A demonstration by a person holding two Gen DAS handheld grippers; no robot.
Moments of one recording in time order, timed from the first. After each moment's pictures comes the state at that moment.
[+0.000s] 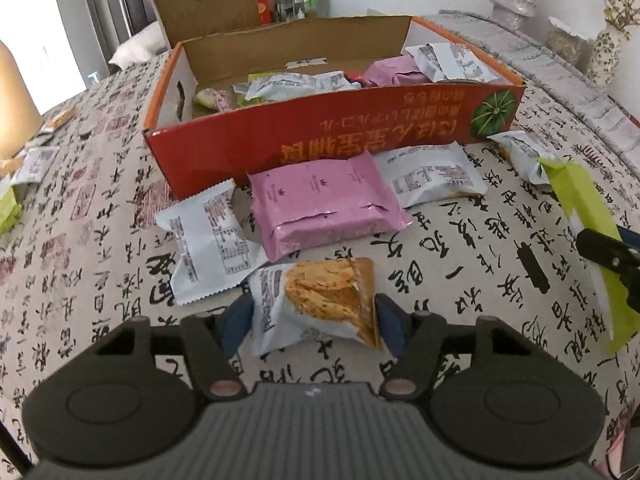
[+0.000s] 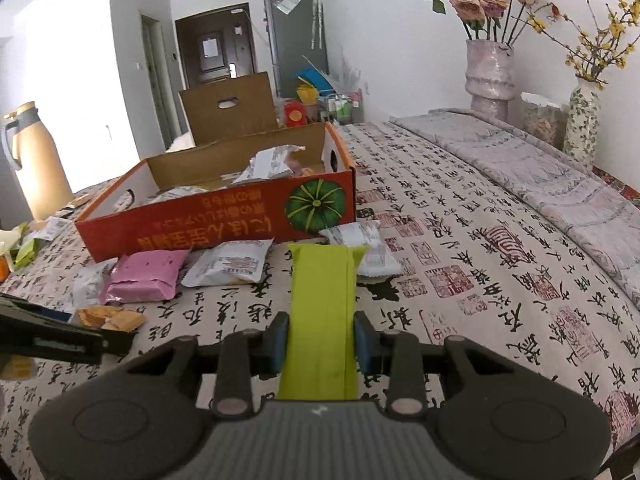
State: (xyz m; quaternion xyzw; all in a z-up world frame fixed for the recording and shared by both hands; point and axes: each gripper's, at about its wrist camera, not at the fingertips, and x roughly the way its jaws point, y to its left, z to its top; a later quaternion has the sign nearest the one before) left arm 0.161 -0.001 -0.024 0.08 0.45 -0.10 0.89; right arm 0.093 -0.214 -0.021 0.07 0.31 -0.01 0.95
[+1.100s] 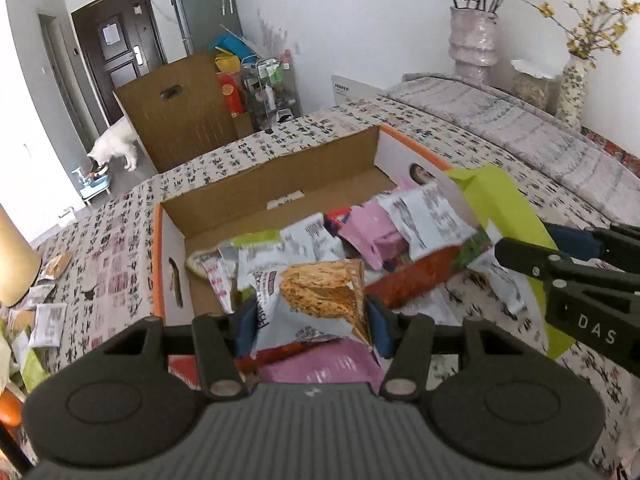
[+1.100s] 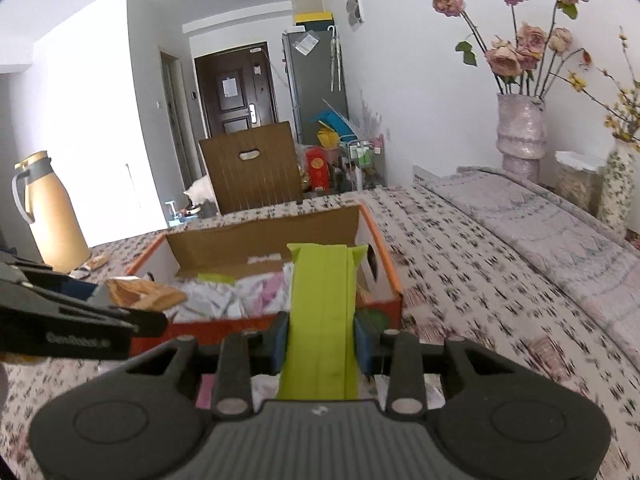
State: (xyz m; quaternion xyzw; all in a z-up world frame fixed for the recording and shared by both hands) left arm 0.222 -0.037 0.065 0.15 0.35 -0.14 0.91; right arm 0.171 -0.202 0.038 0.07 0.24 0.02 0.97
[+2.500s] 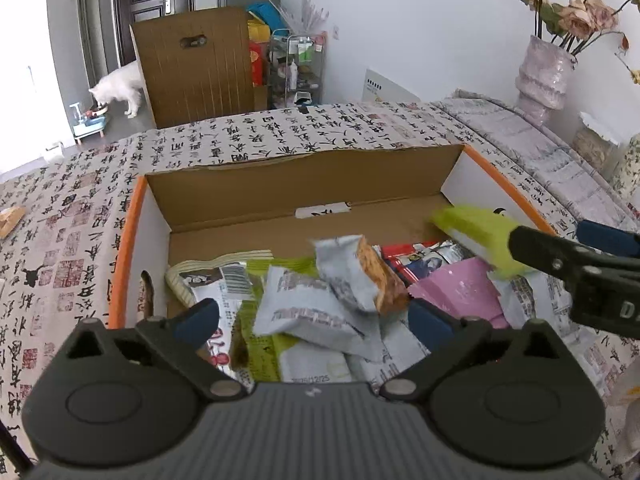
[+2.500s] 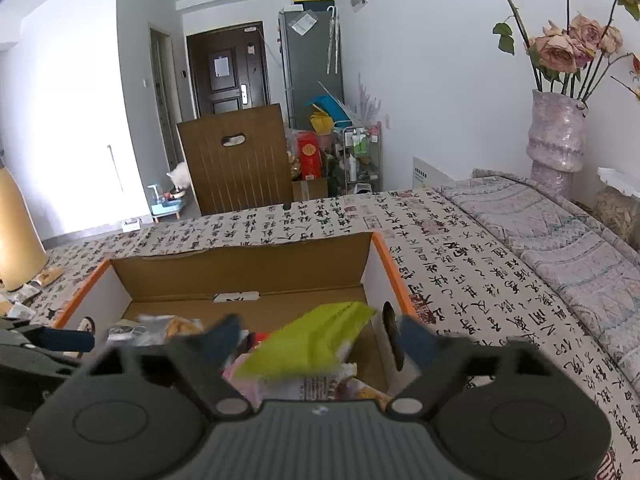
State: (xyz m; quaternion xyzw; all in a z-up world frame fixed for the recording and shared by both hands) left arm 0.341 -0.004 0.015 0.03 0.39 -0.13 0.91; right arm 0.302 -0.198 0.030 0.06 0.27 0.00 0.96
